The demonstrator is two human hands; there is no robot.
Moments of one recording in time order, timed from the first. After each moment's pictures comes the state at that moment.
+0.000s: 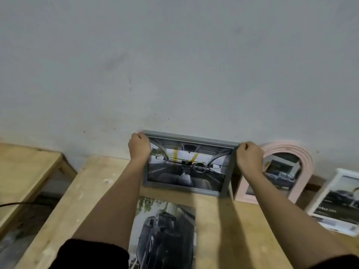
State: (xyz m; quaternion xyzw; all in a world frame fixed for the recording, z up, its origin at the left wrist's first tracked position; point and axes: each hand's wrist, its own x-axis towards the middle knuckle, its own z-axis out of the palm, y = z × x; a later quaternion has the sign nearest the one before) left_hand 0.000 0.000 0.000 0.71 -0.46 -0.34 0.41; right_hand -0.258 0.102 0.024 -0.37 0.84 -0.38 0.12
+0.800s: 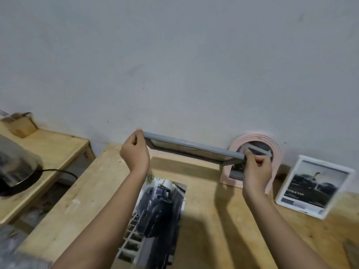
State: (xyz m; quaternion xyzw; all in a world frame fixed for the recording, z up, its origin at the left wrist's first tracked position) left_hand -0.009 0.199 0.085 0.64 -0.38 -0.24 0.63; right_hand -0.247 0.265 0.069 -0.24 0.67 -0.67 0.20
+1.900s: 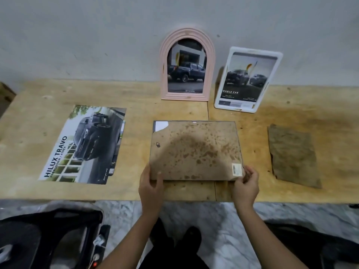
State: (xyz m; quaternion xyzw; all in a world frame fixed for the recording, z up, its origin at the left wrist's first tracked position) left_hand -0.170 0.482 -0.143 0.68 -0.51 -0.40 0.34; right_hand -0.391 0.546 -0.134 -0.14 0.84 -0.49 0.20
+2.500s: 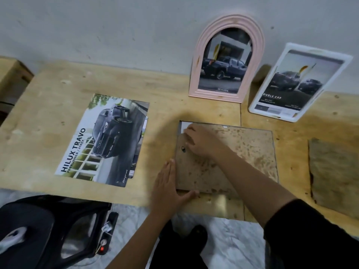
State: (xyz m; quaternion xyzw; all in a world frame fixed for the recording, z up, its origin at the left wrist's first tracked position) left_hand -0.138 0.447 -0.161 0.59 -0.74 -0.30 0.13; right_hand -0.307 0.329 -0.116 -0.76 0.61 0.04 0.22
